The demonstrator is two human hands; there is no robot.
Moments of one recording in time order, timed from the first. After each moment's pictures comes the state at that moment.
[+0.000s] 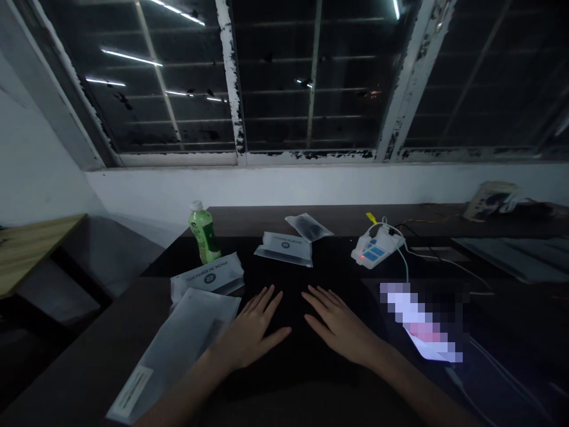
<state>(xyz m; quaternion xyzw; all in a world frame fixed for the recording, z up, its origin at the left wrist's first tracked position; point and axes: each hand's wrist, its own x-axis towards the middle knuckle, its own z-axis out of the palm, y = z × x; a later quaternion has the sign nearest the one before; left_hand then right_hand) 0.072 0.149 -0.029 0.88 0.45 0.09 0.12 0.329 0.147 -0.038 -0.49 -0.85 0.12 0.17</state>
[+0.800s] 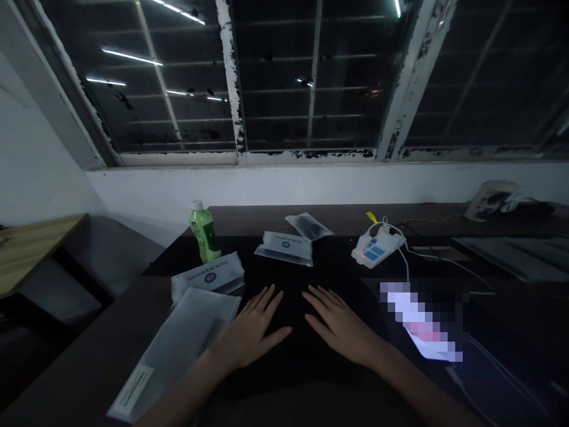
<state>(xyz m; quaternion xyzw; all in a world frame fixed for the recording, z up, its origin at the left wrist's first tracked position) 0.072 0.148 -0.027 0.88 0.45 0.09 0.12 0.330 0.147 -0.040 -0.49 -0.85 0.11 0.16</state>
